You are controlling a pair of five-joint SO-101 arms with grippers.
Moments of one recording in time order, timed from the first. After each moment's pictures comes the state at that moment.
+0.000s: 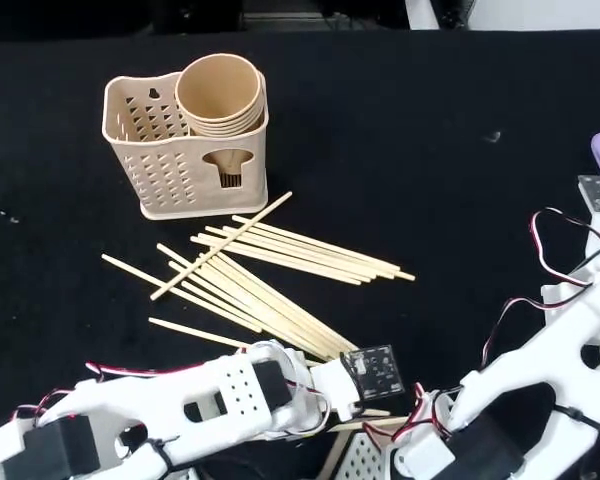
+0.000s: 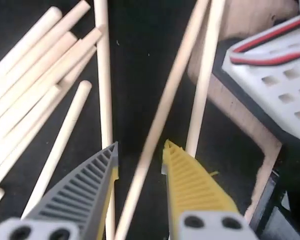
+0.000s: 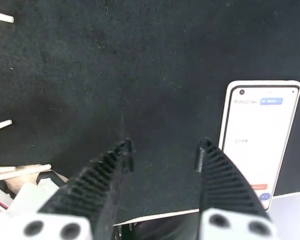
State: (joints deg) left arm 62.2 -25.5 63.2 44.0 -12.0; right arm 52.4 -24.5 18.9 92.3 48.1
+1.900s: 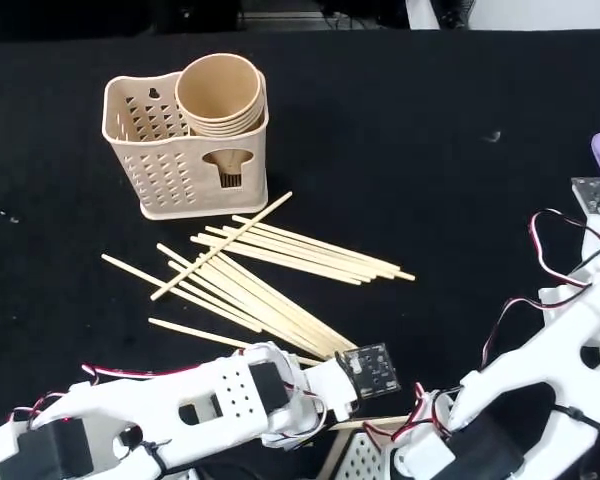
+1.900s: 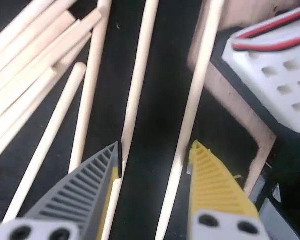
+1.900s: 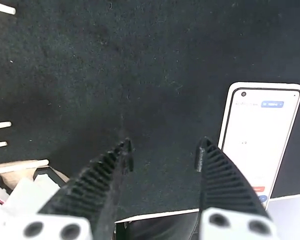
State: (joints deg) left arm 62.4 -28.1 63.8 47.3 -8.9; right arm 52.4 -24.5 19.5 92.3 50.8
